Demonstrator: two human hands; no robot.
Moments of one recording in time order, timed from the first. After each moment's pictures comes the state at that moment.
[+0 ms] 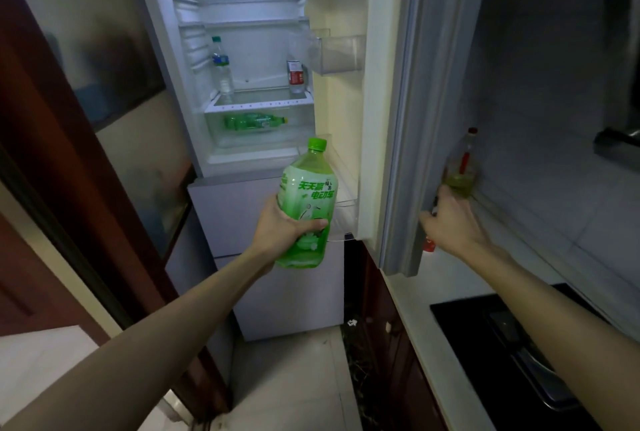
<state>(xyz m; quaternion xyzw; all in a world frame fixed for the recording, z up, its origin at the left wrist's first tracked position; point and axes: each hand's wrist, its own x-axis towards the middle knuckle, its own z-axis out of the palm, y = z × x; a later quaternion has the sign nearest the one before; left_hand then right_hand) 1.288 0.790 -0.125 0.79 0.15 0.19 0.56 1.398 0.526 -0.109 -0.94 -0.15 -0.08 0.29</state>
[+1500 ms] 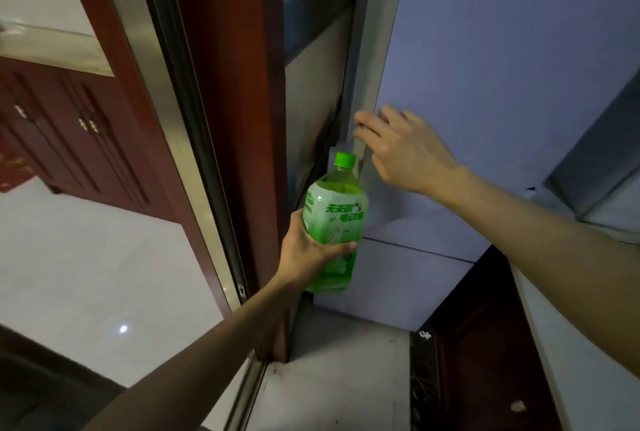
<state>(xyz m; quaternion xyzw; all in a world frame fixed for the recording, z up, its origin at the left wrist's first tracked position) 1.218 1.064 -0.223 0.68 0.36 0.27 0.59 1.406 0.996 -0.082 -0.65 -0.66 -0.37 -0.06</state>
